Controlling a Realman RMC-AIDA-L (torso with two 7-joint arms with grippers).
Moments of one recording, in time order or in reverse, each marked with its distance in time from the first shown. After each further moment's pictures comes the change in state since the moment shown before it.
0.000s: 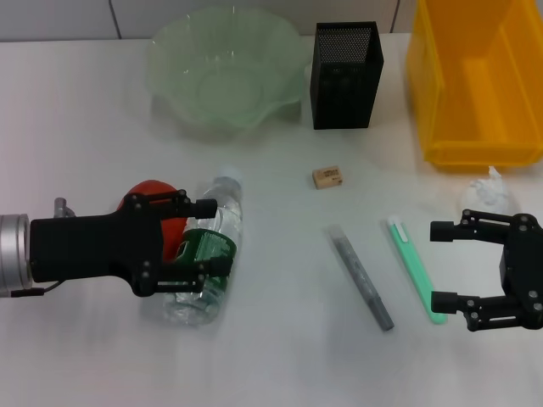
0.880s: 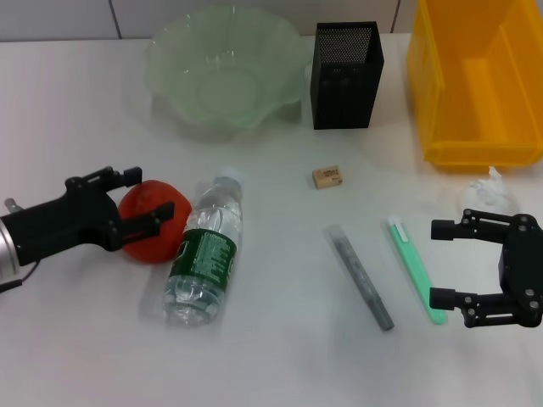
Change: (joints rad) left arm 0.043 0.003 -0.130 -0.129 -0.059 -0.336 0.079; right arm -0.008 0.001 0.005 0.016 0.002 0.027 -0.011
